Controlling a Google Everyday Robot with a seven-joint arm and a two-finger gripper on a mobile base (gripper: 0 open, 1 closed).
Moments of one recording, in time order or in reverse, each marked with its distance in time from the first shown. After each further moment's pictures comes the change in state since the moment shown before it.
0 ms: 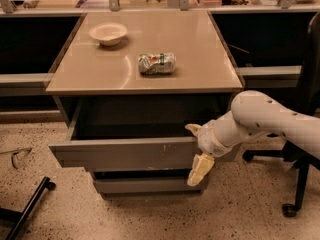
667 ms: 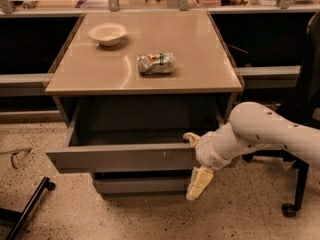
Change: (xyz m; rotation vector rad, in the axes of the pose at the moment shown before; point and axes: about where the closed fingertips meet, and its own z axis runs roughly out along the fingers) arm -0.003 0.035 0.014 -0.041 -0.018 -0.011
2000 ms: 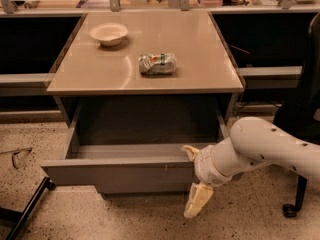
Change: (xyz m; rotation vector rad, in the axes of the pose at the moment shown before) arm -0.009 0.048 -0.001 0.003 0.022 0.001
